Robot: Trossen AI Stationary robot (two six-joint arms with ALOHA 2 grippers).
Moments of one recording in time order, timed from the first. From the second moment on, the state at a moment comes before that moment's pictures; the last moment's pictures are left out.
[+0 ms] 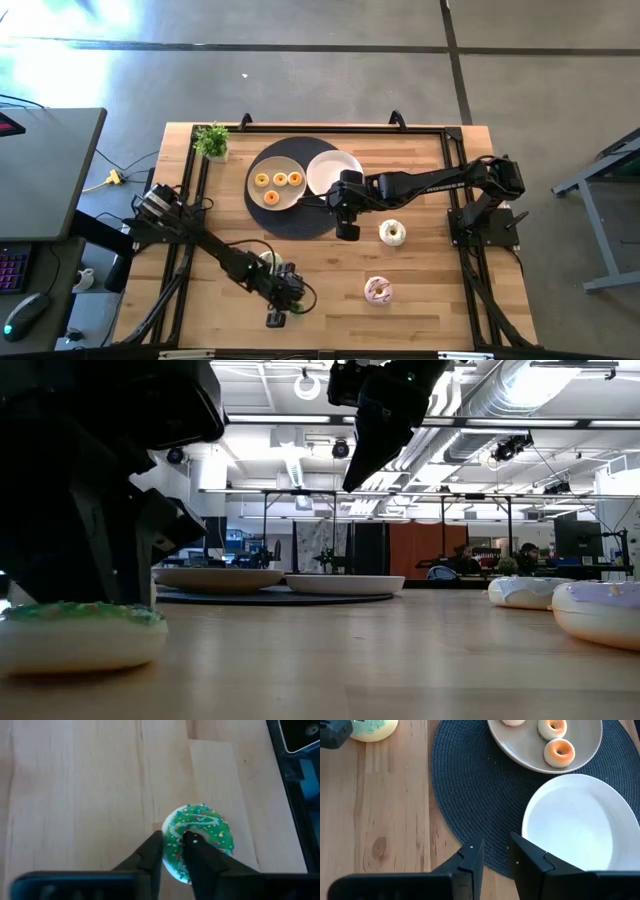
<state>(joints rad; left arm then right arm) -0.59 1.86 0.96 0.03 -0.07 -0.52 0.03 1.72 1.35 -0.61 0.17 0.04</state>
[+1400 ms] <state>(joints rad) 0.14 1.62 0.96 -0.57 -0.32 -0.58 0.02 1.72 1.23 -0.40 0.23 -0.06</state>
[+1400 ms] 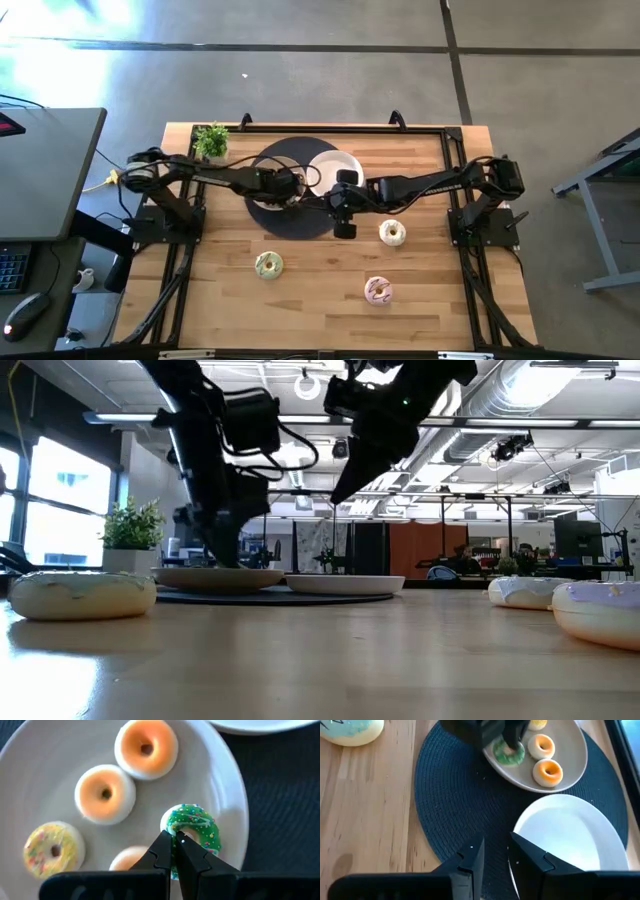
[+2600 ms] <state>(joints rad) 0.13 1.68 1.22 -0.82 -0.29 -0.37 0.00 1.72 1.23 -0.40 0.21 -0.05</state>
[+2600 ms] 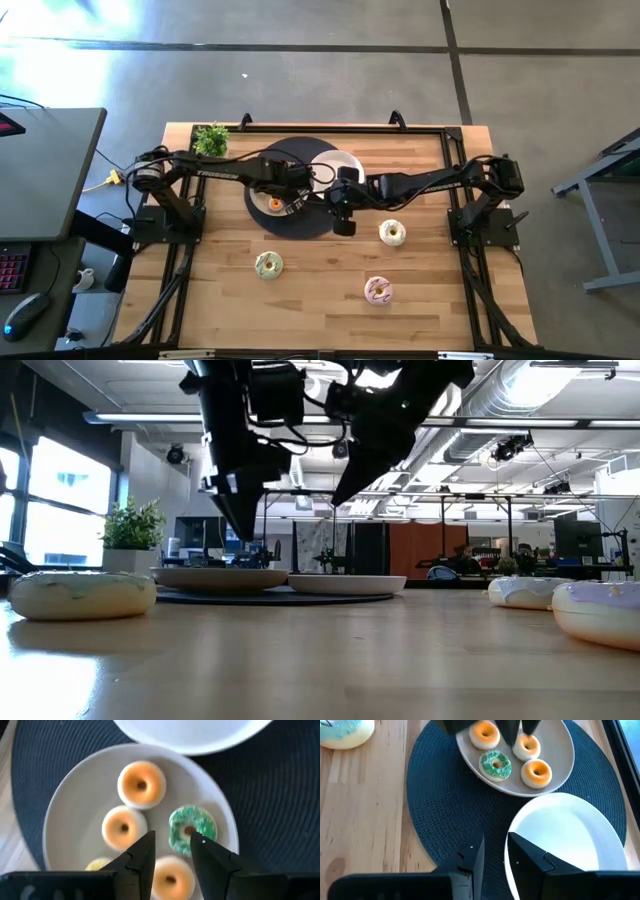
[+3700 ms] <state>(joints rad) -0.18 1.23 0.78 -0.66 -0.36 -0.60 0.12 1.56 1.13 -0.98 0.01 0.44</state>
